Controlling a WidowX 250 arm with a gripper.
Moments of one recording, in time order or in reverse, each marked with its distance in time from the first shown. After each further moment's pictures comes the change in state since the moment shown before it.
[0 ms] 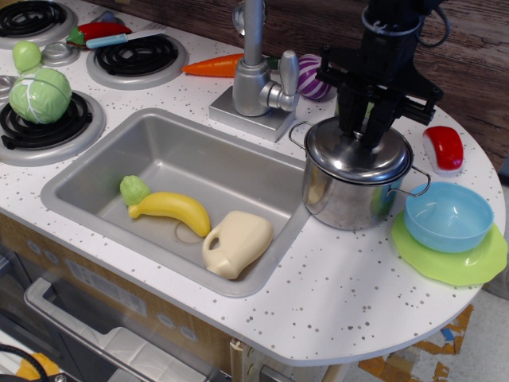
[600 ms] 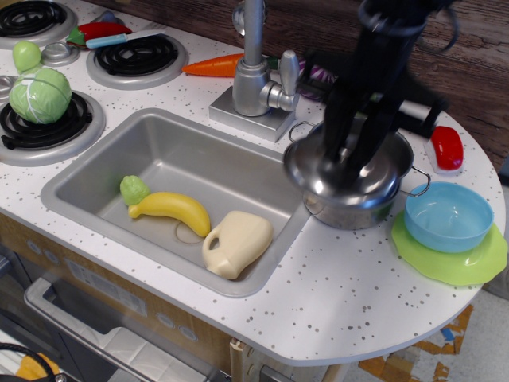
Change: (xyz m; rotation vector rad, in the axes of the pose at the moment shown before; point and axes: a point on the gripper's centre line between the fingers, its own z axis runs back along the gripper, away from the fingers) arm -0.064 -0.006 0.015 -0.001 0.055 0.144
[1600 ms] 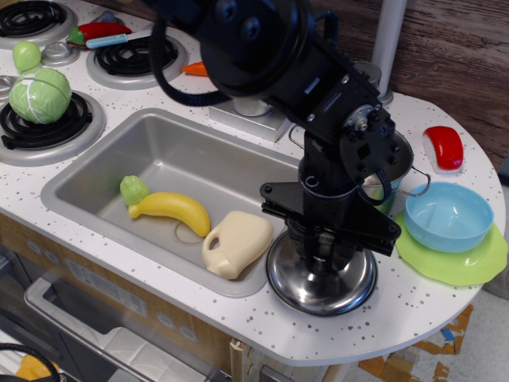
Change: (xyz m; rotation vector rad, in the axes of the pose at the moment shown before) arm -0.038 -0.012 -0.060 -0.092 -0.186 0.035
